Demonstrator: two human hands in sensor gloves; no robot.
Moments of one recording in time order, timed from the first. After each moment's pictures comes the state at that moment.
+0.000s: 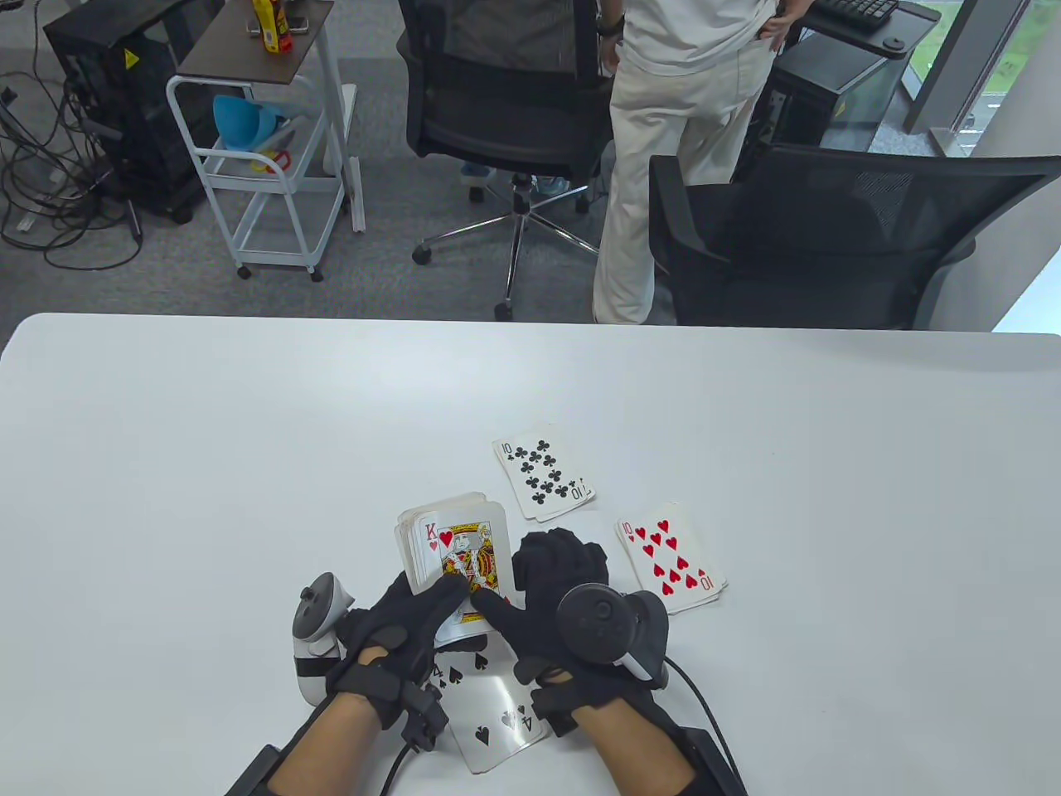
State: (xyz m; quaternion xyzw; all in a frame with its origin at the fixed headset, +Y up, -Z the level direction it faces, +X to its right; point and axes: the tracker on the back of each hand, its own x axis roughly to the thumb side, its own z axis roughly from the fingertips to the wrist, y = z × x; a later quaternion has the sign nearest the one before) left_hand -0.184 -0.782 -0.272 -0.18 -0.06 0.80 0.57; right_hand 0.048 -0.712 -0.267 0.17 -0.10 0.92 0.33
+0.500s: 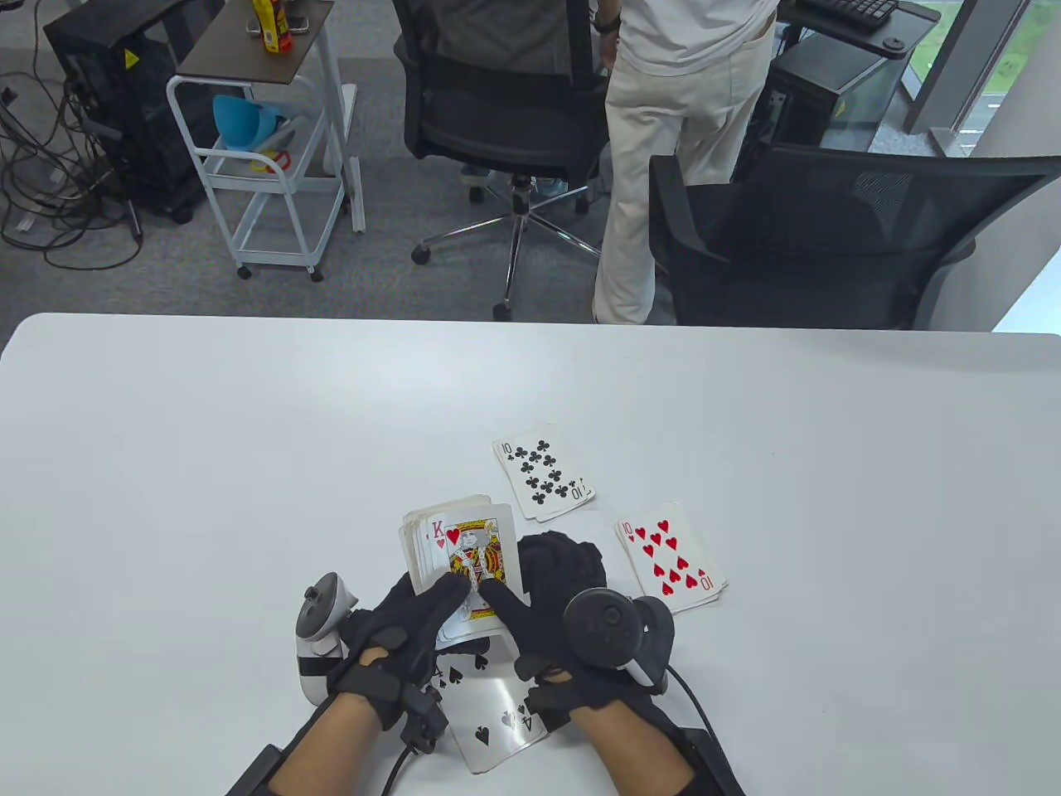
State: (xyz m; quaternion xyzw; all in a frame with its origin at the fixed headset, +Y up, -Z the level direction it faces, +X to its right) left_hand -0.182 -0.784 -0.272 -0.19 -0.06 0.81 0.56; right_hand 0.050 -0.711 -0.265 0.17 -0.13 0.91 0.37
